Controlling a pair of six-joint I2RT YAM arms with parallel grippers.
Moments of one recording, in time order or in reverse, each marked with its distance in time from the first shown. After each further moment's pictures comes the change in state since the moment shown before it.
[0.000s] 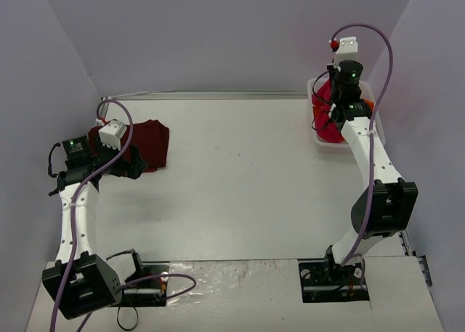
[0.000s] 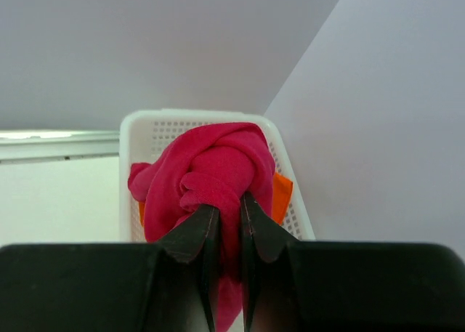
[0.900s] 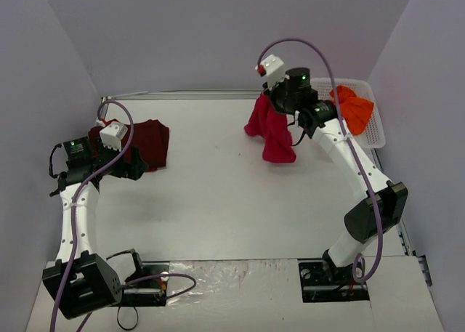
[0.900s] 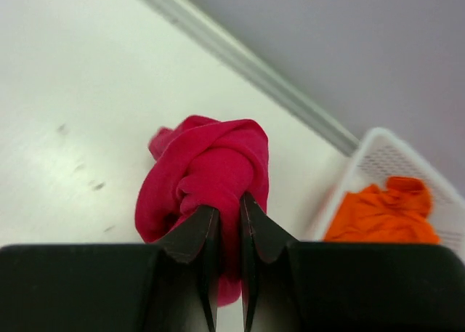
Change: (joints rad) left arm 0.000 0.000 -0.015 0.001 0.006 0.000; right arm 0.309 0.000 0.187 -0.397 -0.336 -0.100
